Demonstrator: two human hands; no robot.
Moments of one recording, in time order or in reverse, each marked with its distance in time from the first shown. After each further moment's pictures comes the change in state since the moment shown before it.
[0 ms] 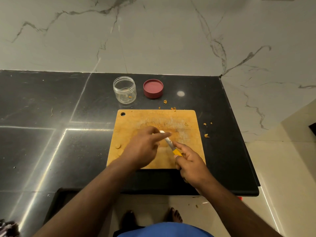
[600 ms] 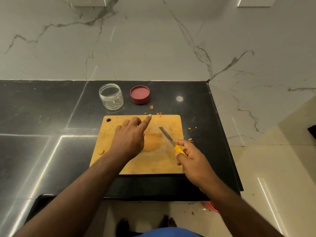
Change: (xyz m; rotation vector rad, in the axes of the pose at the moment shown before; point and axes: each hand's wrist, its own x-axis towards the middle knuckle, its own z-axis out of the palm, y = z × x) left_hand 0.046 0.018 0.006 0.486 0.047 -0.200; right_hand -0.008 -0.007 -0.068 -0.170 0.066 -0.050
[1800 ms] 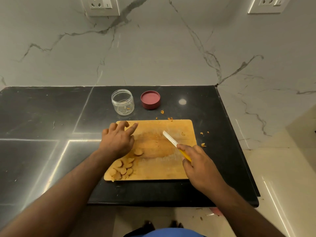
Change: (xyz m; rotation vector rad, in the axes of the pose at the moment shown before) left_hand 0.002 -0.098 -0.001 0.151 -0.214 -0.111; right_hand 0.008 -0.010 0.031 -0.451 0.145 -0.267
